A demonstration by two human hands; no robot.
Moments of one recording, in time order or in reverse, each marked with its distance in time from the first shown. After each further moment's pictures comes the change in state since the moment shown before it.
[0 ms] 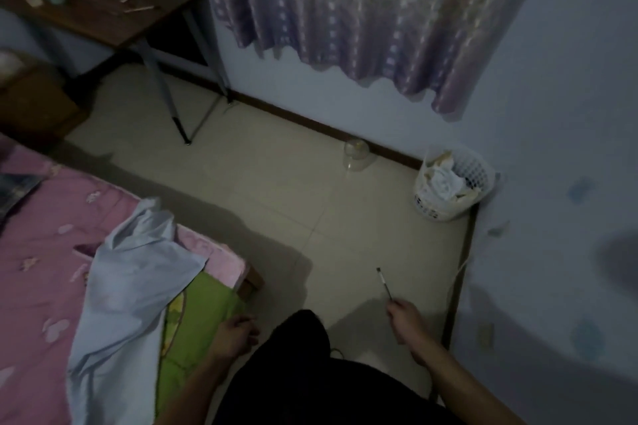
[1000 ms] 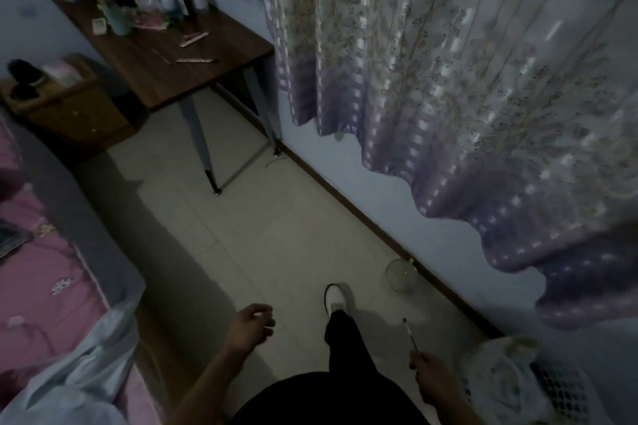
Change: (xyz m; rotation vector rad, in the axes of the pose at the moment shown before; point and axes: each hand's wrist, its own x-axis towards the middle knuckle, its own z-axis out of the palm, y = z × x) left_hand 0.326 0.484 0.036 -0.269 0.132 0.035; right_hand 0.449 -0.429 -0.071 -0.277 -0.207 0.146
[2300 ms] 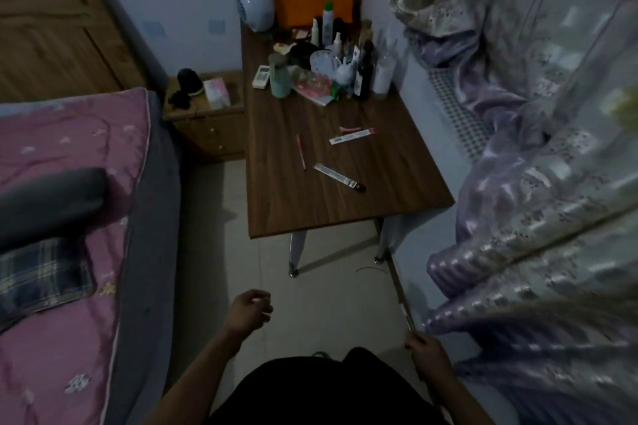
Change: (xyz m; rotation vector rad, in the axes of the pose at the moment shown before) left_hand 0.404 0.420 -0.276 -0.362 0.412 -0.103; right_hand 0.242 -0.787 0.190 -0.478 -0.135 -0.459
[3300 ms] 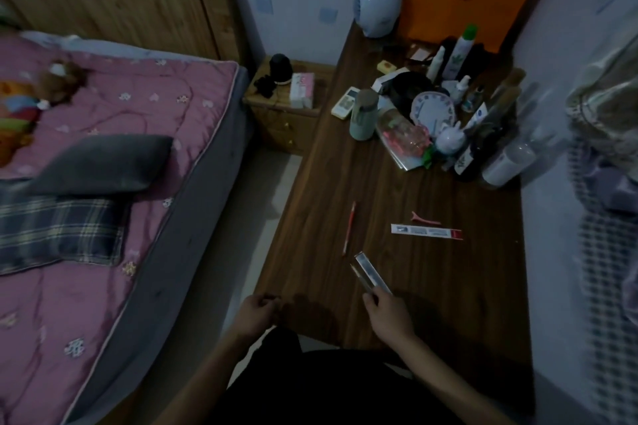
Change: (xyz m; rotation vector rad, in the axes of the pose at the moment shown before) left_hand 0.166 0.146 0.014 -0.140 0.262 -0.097; right_hand 0.238 -0.359 0.049 -0.636 -0.375 -0.536
